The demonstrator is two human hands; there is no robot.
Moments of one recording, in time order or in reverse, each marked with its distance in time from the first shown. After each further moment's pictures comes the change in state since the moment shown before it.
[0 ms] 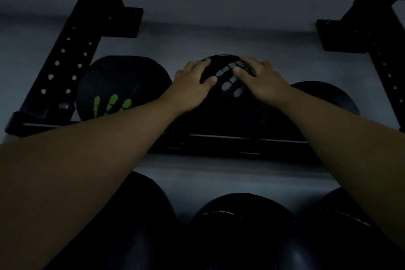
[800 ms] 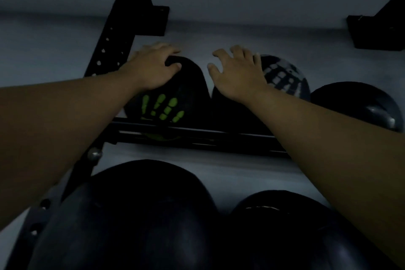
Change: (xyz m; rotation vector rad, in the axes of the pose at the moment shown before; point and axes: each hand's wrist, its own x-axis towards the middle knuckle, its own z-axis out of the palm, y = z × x) left_hand -0.021 -0.102 -0.145 0.408 0.002 -0.077; right_hand -0.009 -0.135 0.085 -0.427 0.037 -0.186
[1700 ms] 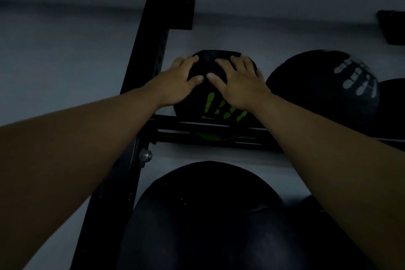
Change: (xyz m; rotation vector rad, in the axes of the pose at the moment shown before) left_hand -0.016 -0.120 0.026 -0.315 -0.126 0.079; right_hand 0.027 -0.113 0.077 -0.011 -0.130 0.011
